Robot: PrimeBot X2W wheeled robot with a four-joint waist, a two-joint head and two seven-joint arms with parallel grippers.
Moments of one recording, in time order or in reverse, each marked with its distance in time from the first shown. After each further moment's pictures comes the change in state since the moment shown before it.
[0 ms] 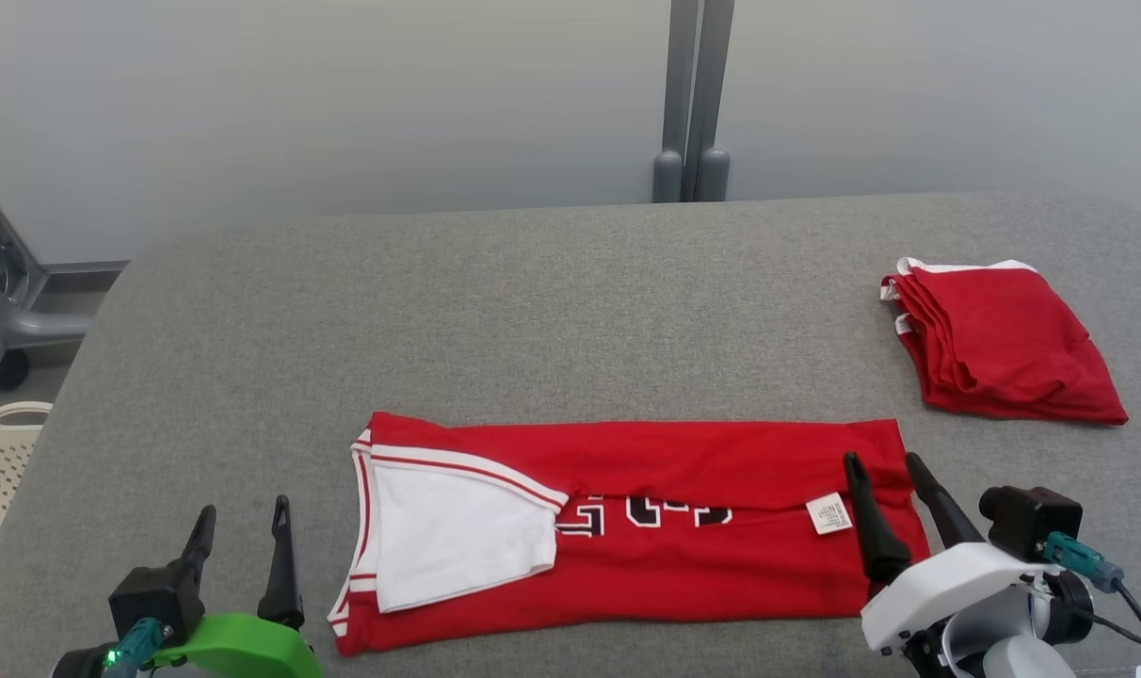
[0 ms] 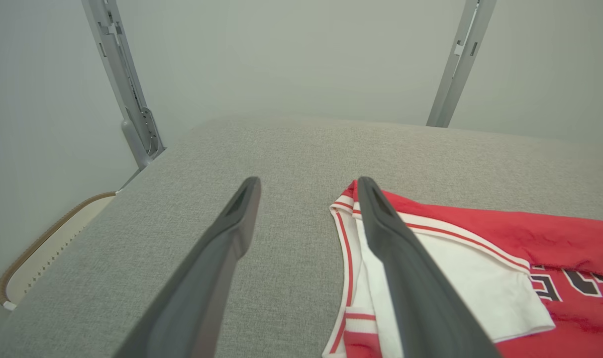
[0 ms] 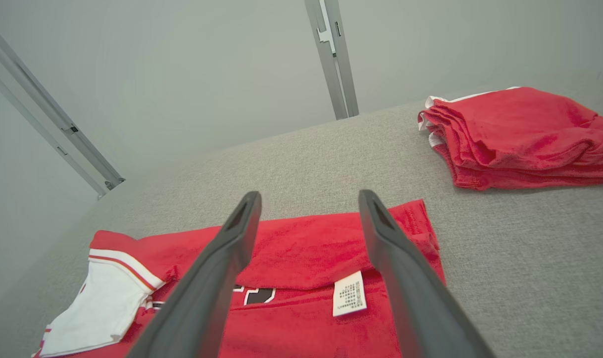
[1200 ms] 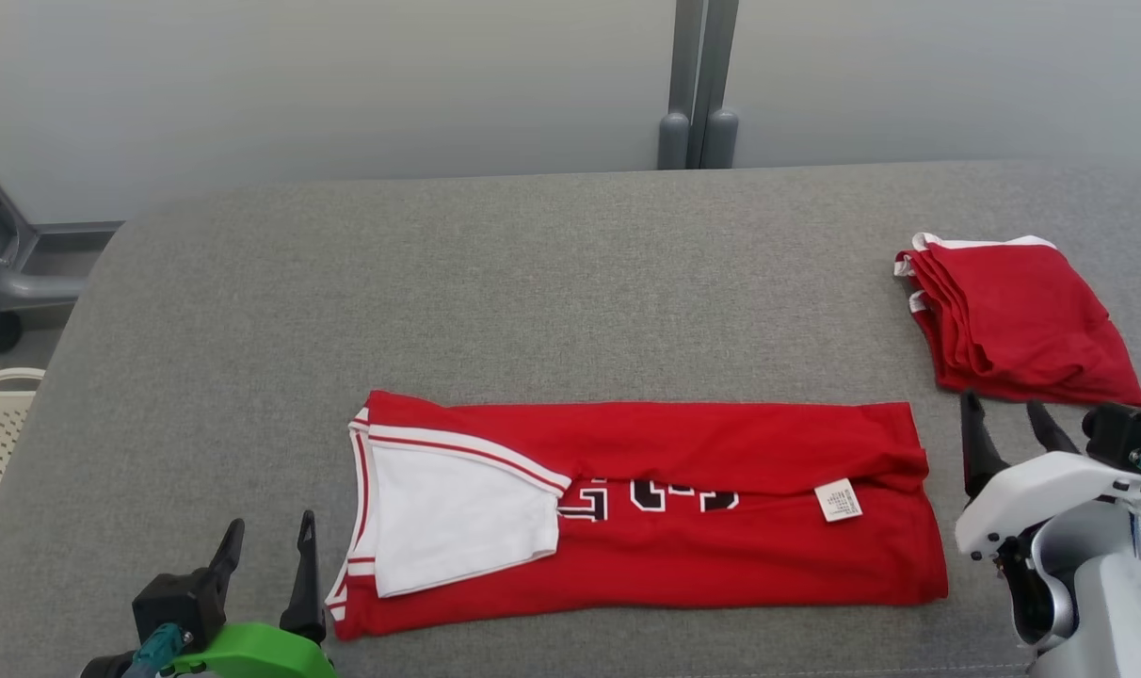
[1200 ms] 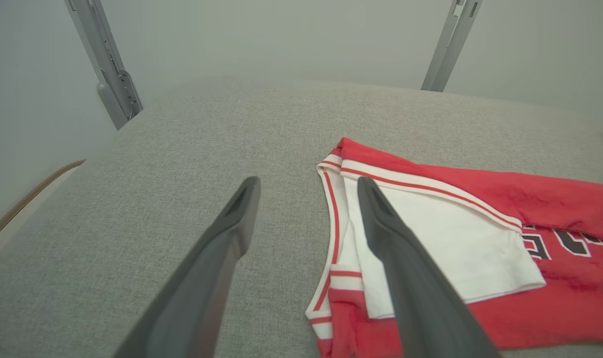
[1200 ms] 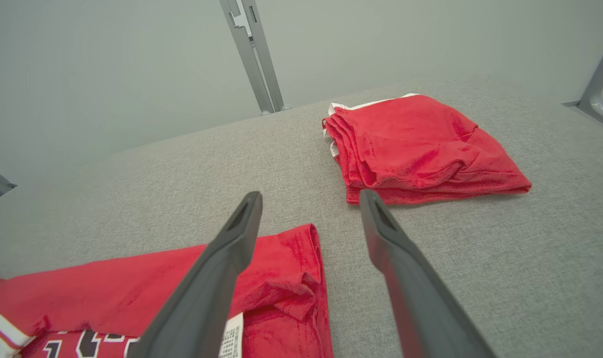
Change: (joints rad) left arm 0.016 -0.004 -0.034 0.003 -0.022 -0.017 0.022; right arm -0.137 0.017 -0.281 0.066 -0.179 0.000 0.172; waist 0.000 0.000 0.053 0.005
